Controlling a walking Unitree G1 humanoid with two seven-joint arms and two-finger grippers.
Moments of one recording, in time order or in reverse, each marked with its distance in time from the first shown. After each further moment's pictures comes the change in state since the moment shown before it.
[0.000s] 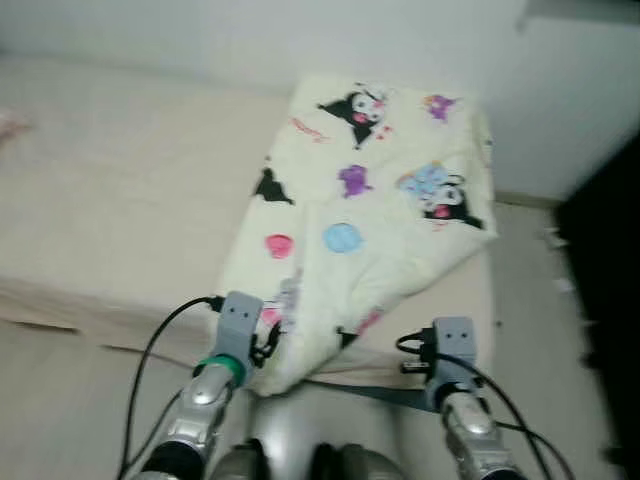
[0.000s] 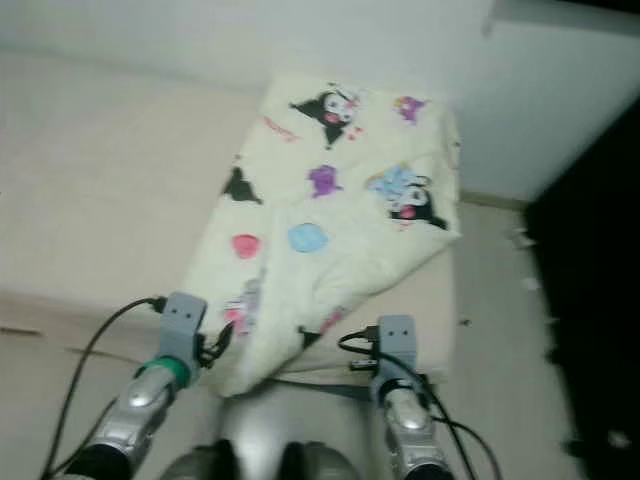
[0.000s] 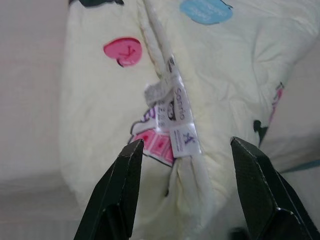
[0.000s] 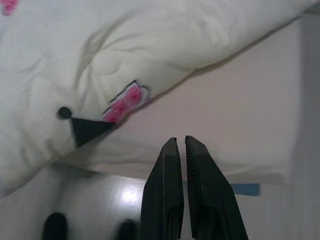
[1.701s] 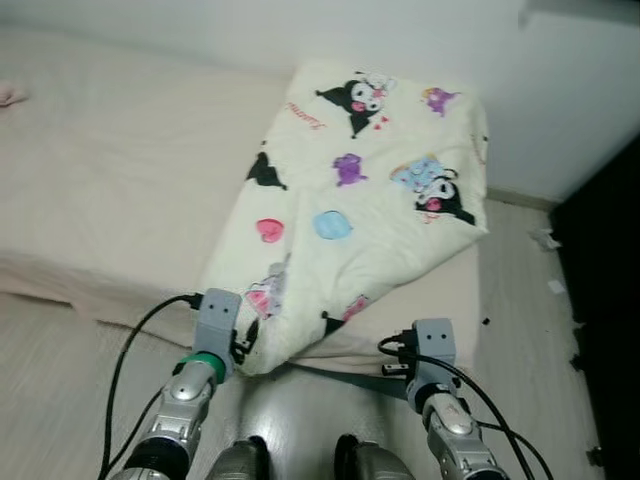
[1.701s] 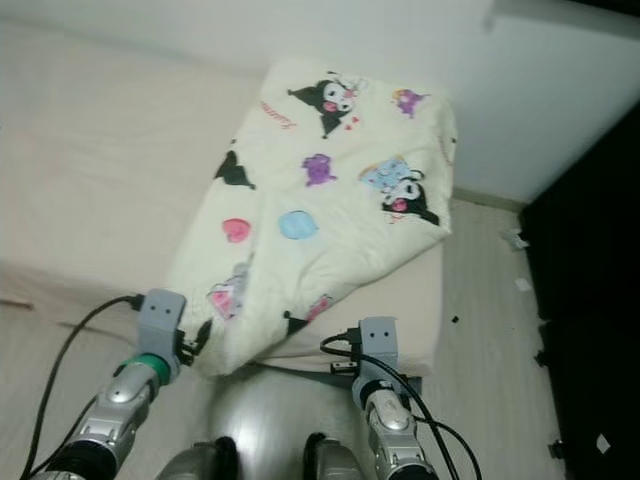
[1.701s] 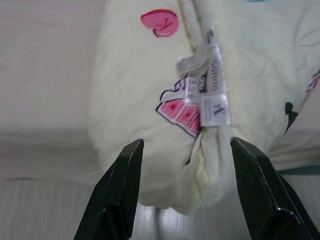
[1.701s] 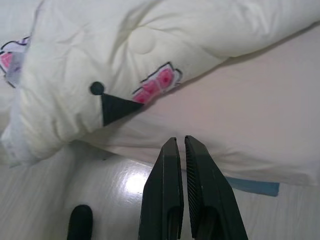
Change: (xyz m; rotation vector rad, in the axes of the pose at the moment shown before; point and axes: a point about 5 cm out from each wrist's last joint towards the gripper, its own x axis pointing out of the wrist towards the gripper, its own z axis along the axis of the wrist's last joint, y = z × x) left arm 0.001 0.005 0.000 -0.027 0.015 0.026; right arm 0.001 0.004 0.002 0.005 0.001 0.010
